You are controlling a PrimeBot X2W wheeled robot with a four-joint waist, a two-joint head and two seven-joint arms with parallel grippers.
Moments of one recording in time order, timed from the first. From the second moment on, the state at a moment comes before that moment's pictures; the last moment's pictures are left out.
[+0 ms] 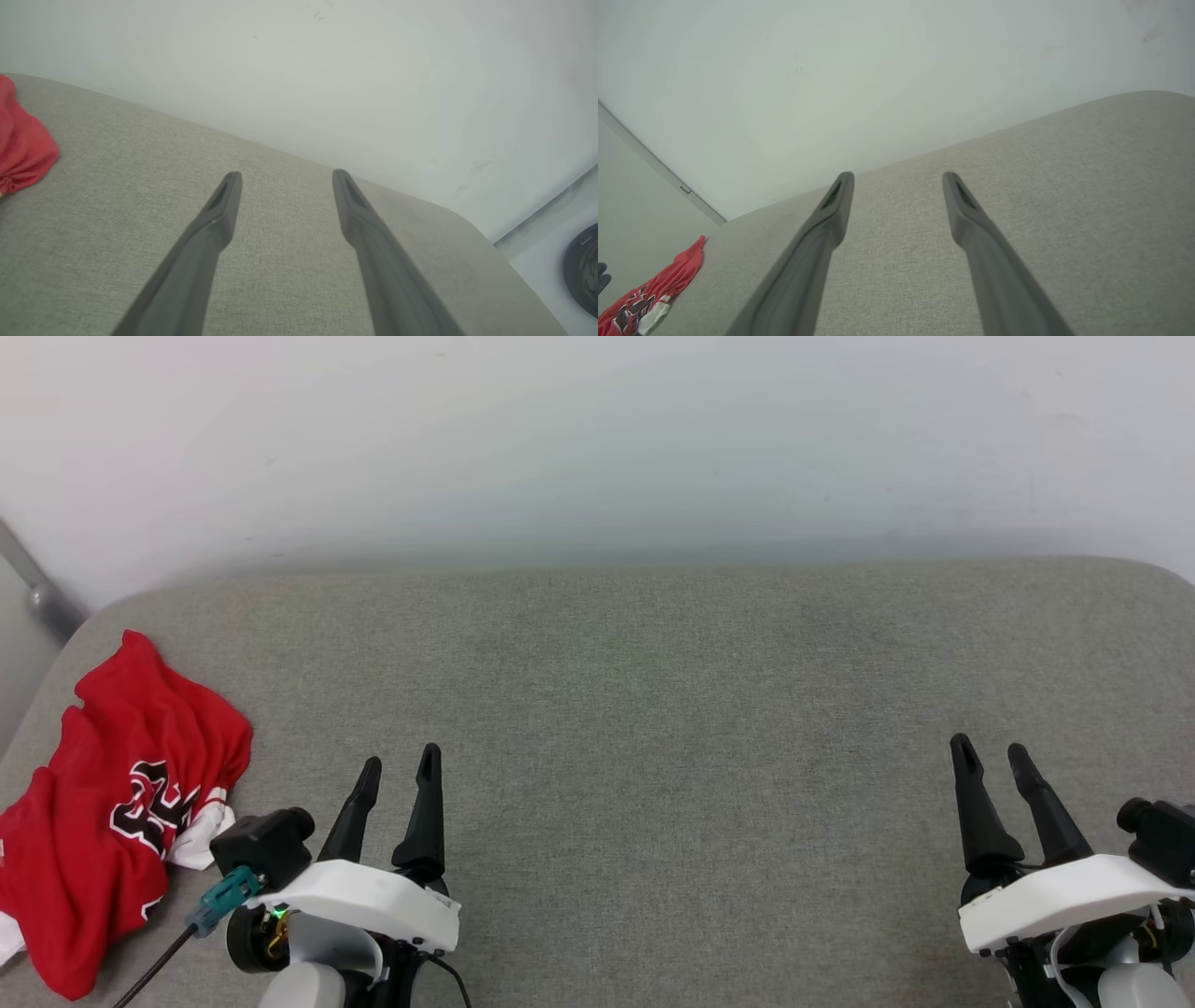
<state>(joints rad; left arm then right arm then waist) -0.13 0.07 -0.11 0.21 -0.56 -0.06 -0.13 -0.07 -0.08 -0.04 0.12 0.50 0.13 -0.05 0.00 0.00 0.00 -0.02</state>
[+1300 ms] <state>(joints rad) -0.14 0.11 -0.16 0.24 -0.21 0.02 -0.22 -0.06 -0.06 -0.04 0.09 0.14 0.13 -0.07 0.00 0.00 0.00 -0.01</state>
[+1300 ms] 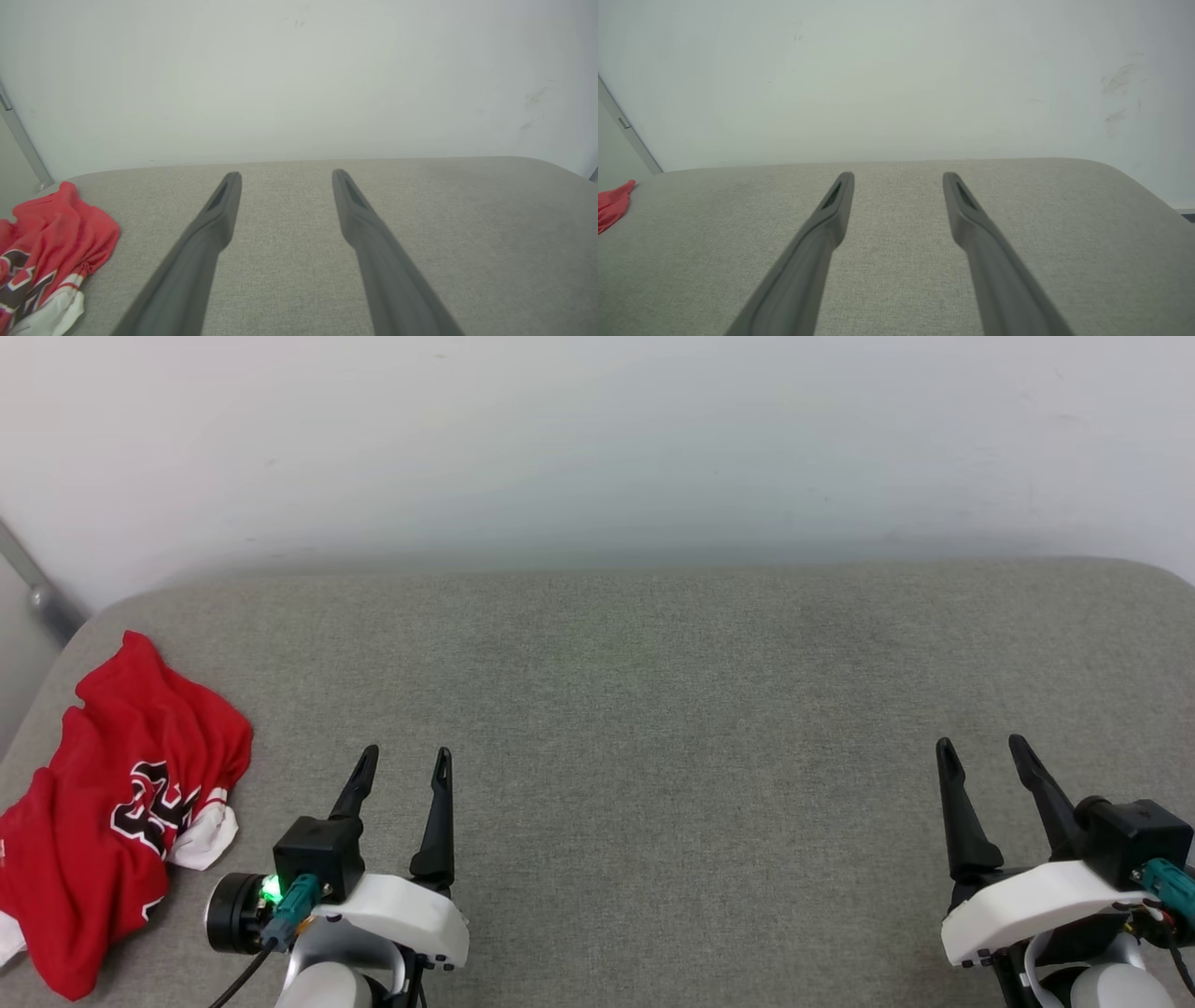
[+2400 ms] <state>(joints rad) -0.14 0.10 -0.15 0.27 -0.13 0.02 -0.26 -0.06 -0.05 -0.07 0.10 0.03 0.13 -0.12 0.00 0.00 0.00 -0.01</state>
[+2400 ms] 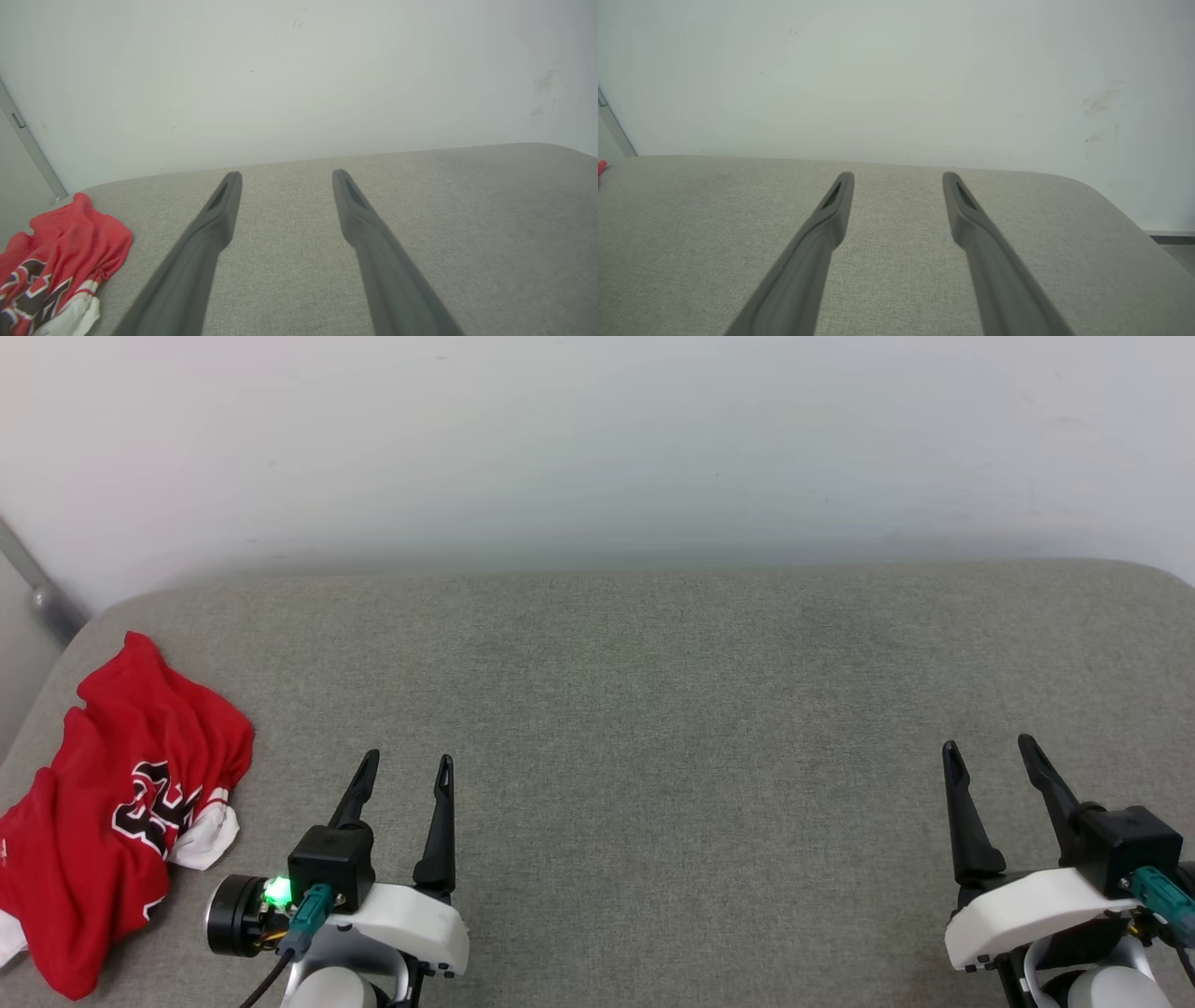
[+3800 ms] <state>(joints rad) -0.14 0.10 -0.05 0.27 -0.20 0.00 -0.26 -0.06 -0.05 0.03 0.10 0.06 0.13 -0.13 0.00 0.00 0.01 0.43</state>
